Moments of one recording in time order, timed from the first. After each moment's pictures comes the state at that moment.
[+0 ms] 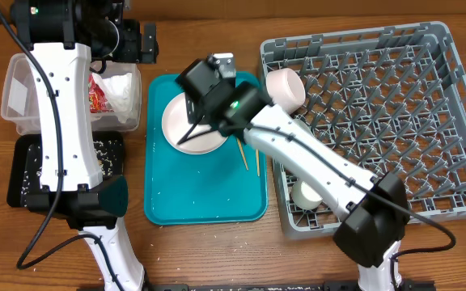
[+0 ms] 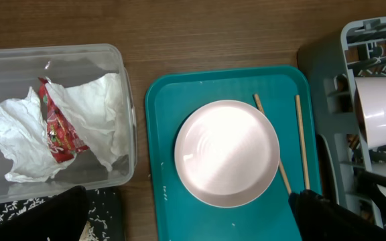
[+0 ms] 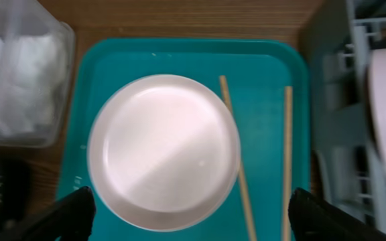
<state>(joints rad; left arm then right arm) 0.00 2.10 2.62 -1.61 0.15 0.00 0.77 2.03 1.94 -0.92 0.25 0.64</state>
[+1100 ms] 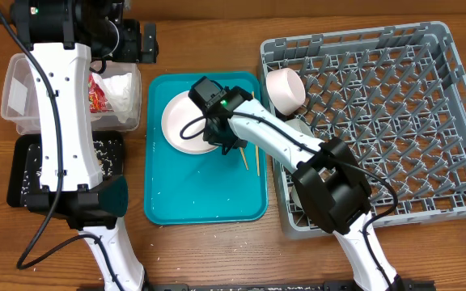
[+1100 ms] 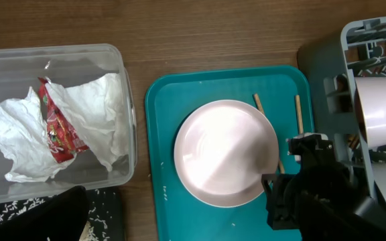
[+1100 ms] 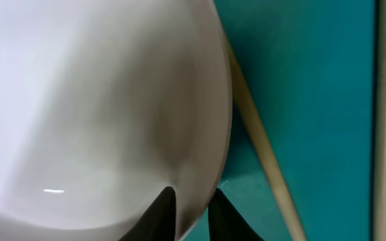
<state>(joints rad) 0.00 2.10 2.62 -1.61 0.15 0.00 0.73 2.31 1.88 -0.96 0.04 0.90</state>
